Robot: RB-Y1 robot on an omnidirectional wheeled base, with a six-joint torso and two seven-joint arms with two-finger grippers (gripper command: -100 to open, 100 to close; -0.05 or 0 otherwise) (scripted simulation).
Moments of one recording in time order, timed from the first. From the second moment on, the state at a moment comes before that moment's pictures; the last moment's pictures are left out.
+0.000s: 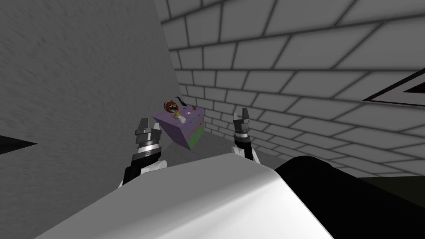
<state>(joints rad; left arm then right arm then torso) 0.49 0.02 0.01 -2.23 0.10 -0.40 -0.13 0.53 0.00 -0.01 -2.38 0.12 -0.55 -0.02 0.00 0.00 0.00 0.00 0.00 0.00</state>
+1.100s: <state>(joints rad) 0.49 0.05 0.00 -2.22 0.10 -0.40 -0.13 0.53 0.00 -0.01 -2.38 0.12 -0.55 -0.02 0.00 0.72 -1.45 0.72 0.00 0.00</state>
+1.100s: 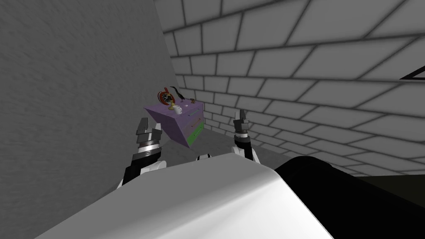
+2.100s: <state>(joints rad) 0.39 0.13 -0.06 -2.04 0.05 -0.29 -0.12 0.53 0.00 -0.01 -2.38 0.12 -0.55 -0.02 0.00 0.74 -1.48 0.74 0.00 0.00</state>
